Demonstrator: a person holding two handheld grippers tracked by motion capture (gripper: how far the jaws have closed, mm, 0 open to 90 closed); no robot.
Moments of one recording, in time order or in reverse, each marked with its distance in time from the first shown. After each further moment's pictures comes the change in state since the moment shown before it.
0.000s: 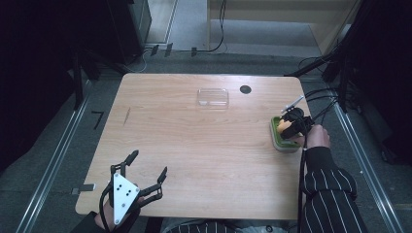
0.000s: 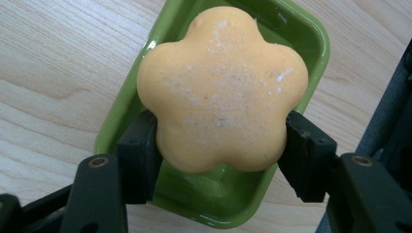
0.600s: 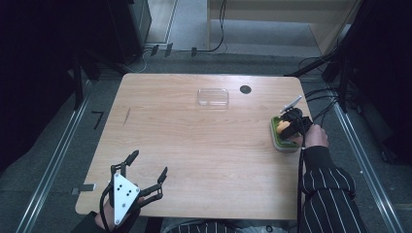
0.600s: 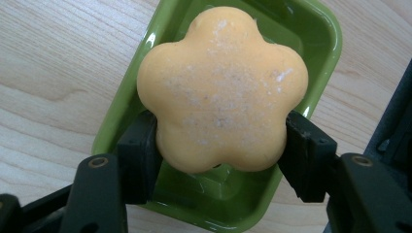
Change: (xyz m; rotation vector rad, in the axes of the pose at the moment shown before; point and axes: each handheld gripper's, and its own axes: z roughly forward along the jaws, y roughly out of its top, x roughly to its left) left arm 0.000 0.000 0.000 0.000 -0.002 0.003; right arm 0.001 0.003 0.006 0.034 0.008 0.029
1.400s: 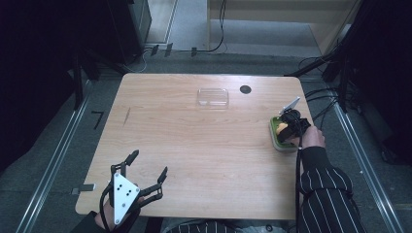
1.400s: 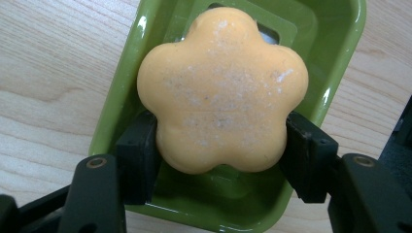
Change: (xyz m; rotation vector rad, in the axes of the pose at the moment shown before) left arm 0.000 0.000 0.000 -0.001 0.000 -0.002; right arm 0.003 0.001 0.009 0.058 0.007 0.057
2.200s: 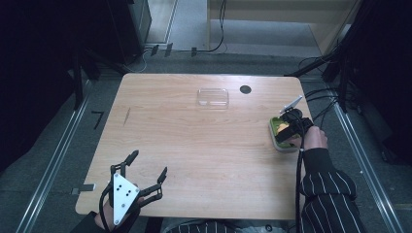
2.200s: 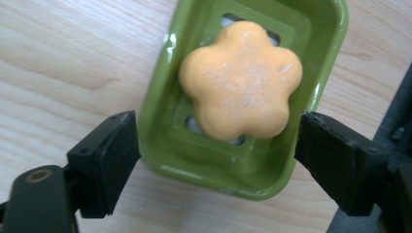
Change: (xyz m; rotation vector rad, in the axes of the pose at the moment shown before) left arm 0.001 0.000 -0.001 -0.003 0.002 -0.008; right arm 0.008 -0.008 -0.027 -0.039 0.019 -0.020
